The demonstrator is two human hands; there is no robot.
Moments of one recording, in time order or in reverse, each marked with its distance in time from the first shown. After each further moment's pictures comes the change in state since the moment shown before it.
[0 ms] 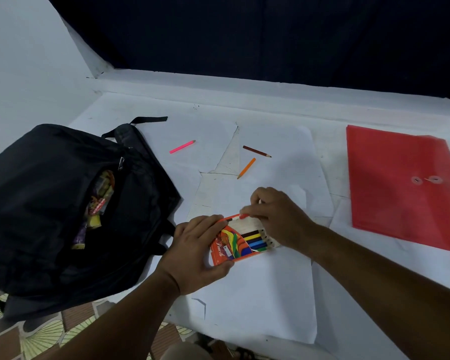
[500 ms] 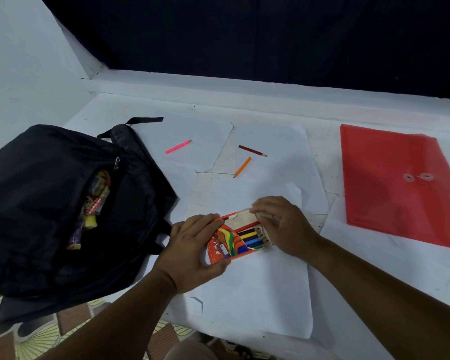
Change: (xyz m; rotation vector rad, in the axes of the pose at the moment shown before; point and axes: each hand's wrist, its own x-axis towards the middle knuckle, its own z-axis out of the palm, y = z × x) left_hand -0.001 0.000 0.001 -0.016 -0.005 -0.009; right_hand -0.033 0.013 0.017 0.234 0.172 0.180
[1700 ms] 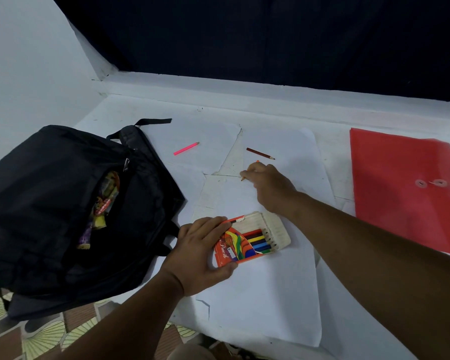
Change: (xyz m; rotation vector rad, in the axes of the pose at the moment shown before) left_hand 0.001 0.000 -0.001 0.006 0.001 -0.009; right_hand 0.105 0.000 0.008 -0.367 -0.164 0.001
